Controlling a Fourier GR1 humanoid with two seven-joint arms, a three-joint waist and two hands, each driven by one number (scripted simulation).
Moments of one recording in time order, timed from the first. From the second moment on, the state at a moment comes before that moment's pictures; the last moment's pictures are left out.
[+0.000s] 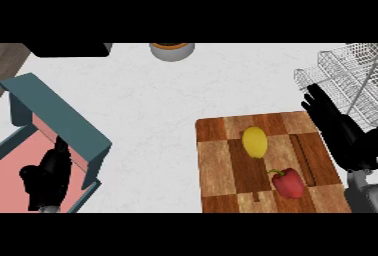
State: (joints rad) left arm 0.06 0.45 -0.27 -1.64 0.19 0.43 0.06; right arm -0.14 -0.46 0.12 -1.56 -0.39 -0.06 0.14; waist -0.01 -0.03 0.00
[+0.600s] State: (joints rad) left arm -0.01 0.54 -0.20 -1.58 0.12 0.41 0.06; right arm 0.04 -0.30 -0.04 -1.59 -0.16 -0.67 0.17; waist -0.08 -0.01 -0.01
